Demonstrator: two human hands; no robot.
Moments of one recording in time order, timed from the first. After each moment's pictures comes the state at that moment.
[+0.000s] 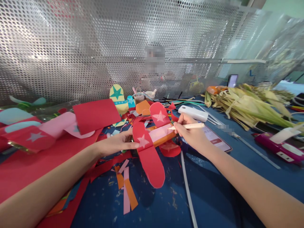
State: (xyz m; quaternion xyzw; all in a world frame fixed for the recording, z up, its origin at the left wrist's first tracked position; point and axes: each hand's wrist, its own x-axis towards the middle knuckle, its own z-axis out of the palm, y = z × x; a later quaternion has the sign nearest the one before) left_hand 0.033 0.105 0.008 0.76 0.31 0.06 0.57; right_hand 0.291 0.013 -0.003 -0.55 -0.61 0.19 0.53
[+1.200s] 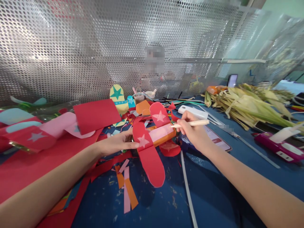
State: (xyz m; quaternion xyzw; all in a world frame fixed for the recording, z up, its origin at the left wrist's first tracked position) left_hand 0.032 0.108 0.005 0.76 0.30 0.07 0.57; right_hand 0.289 0.015 0.002 -0.52 -0.56 0.23 0.61
